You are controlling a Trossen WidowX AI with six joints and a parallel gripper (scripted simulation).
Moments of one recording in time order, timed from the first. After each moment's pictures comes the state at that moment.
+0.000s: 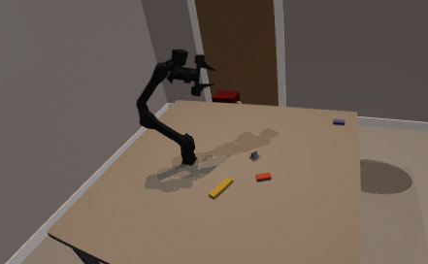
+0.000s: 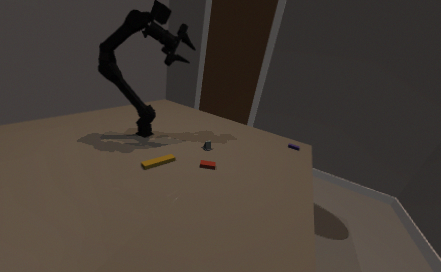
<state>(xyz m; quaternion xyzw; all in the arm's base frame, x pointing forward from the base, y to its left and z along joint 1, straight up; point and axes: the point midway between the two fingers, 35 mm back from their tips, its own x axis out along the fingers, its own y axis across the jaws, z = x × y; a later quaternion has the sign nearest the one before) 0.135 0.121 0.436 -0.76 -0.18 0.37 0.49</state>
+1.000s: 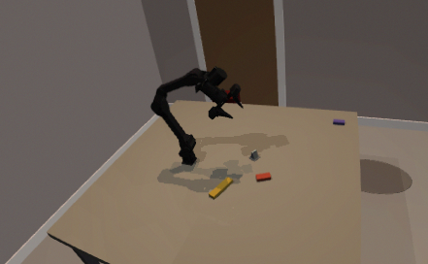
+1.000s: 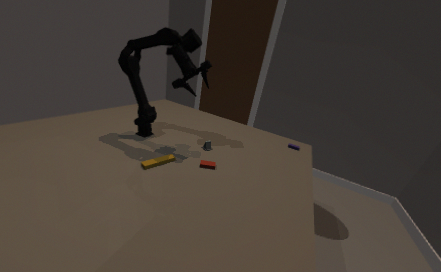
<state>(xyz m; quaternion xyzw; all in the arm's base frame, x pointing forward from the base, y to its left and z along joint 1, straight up) 0.264 0.052 0.317 -0.72 0.16 0.40 0.54</state>
